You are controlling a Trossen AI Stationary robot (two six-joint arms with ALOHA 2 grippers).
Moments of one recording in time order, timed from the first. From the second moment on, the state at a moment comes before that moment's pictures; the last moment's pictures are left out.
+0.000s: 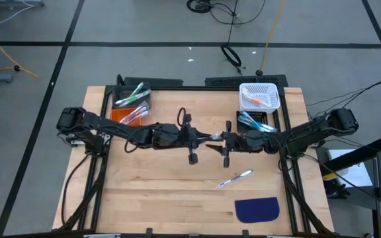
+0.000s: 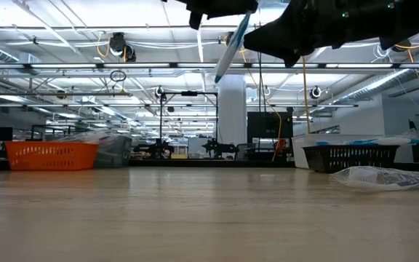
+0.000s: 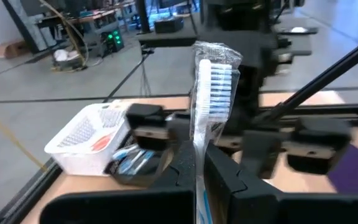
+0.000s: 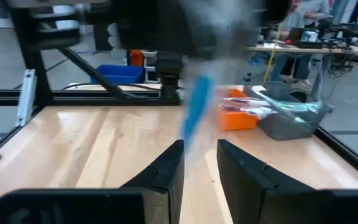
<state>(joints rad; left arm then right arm) -0.12 1.63 1.16 0.28 -0.28 0.08 0.15 1.31 0.53 0.70 0.23 0.00</state>
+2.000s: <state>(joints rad) -0.11 1.62 1.16 0.05 -0.37 0.01 -0.10 0.91 0.53 -0.23 0.78 0.15</state>
